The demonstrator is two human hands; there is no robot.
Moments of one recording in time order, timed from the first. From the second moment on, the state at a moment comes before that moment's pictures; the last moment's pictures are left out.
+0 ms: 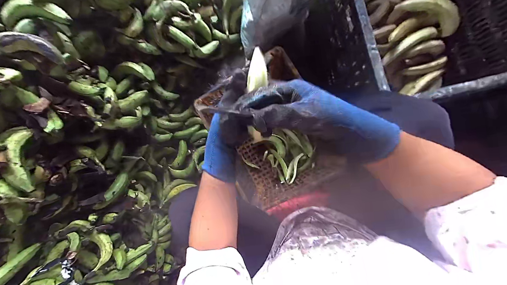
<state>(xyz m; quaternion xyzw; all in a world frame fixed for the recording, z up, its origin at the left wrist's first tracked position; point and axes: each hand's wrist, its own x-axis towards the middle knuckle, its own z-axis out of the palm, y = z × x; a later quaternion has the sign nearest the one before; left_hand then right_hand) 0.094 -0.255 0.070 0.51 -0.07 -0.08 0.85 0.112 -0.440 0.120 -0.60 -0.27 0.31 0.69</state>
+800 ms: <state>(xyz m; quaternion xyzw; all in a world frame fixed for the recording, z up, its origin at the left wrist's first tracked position) 0.065 -0.315 -0.176 0.82 0.28 -0.22 0.45 0.184 -0.525 0.123 -0.69 -0.13 -0.08 0.71</state>
